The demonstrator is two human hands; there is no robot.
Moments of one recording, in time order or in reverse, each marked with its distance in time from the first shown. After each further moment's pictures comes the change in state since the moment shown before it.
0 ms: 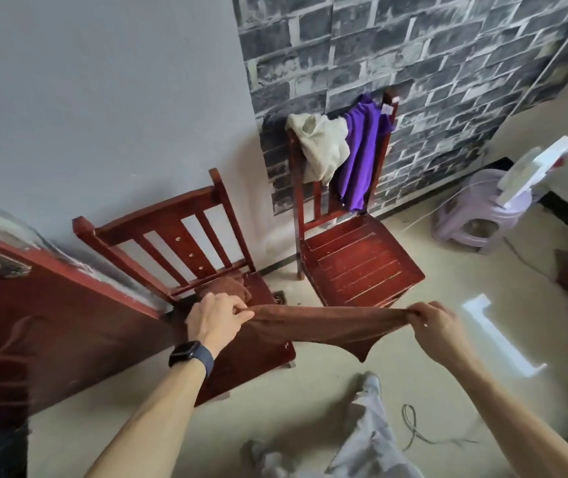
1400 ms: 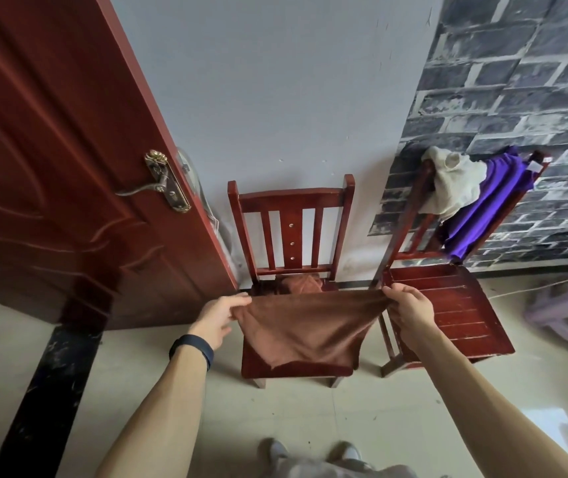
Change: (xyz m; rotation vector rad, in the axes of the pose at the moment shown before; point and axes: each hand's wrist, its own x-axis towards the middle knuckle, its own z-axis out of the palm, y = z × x) left_hand -0.101 -0.166 -0.033 -1.535 -0.095 -0.856; right_hand -0.014 -0.236 0.074 1.071 -0.291 0.302
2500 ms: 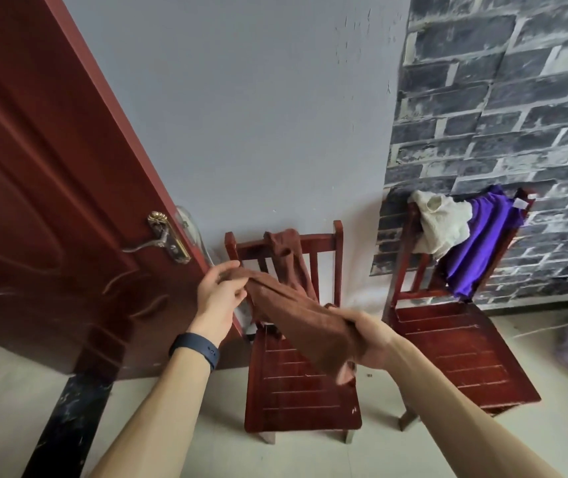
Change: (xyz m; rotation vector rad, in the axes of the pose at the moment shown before) left_hand -0.073 0.109 0.070 -0.306 0.106 0.524; right_hand -0.036 -0.066 0.041 -0.118 -0.677 0.378
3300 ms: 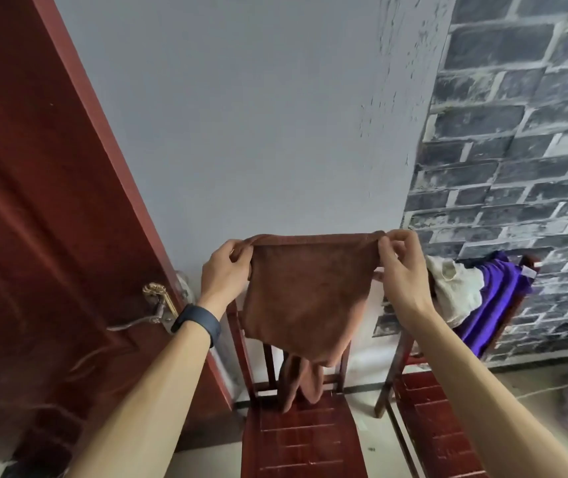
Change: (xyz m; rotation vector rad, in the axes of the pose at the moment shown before) left_hand 0.140 0.123 0.045 0.753 -0.070 0.508; right_hand -0.013 -0.192 0.084 -0.254 0.616 -1.156
